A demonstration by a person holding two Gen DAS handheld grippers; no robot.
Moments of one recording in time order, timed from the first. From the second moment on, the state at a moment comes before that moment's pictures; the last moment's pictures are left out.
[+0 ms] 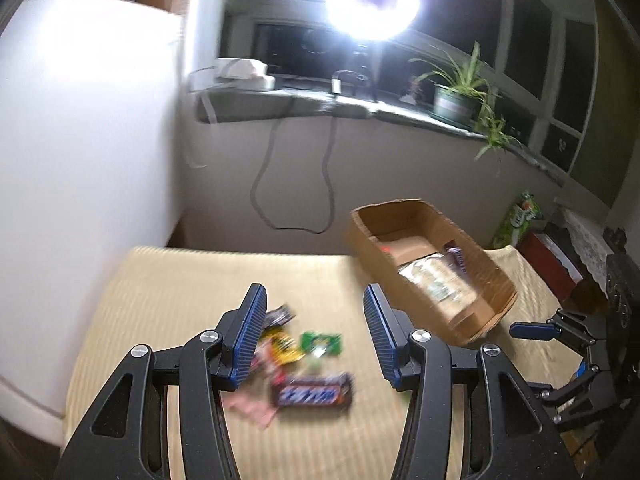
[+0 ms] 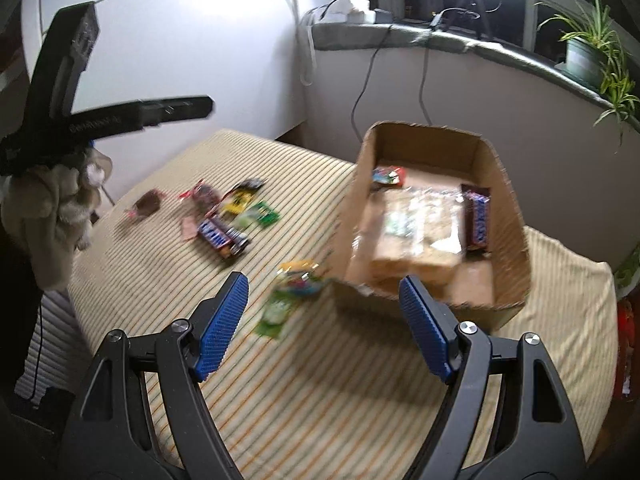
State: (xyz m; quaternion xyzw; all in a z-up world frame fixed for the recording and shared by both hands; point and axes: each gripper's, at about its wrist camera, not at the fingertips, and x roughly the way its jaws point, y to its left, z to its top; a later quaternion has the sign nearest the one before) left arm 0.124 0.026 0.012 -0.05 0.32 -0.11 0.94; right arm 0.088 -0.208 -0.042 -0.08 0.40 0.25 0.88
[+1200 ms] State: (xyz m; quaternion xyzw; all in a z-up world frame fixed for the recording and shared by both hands) left arm 0.095 0.141 -0.094 -0.08 0.39 0.04 0.91; right arm 0.096 -0.162 -0.114 -0.07 0.47 0.21 0.85
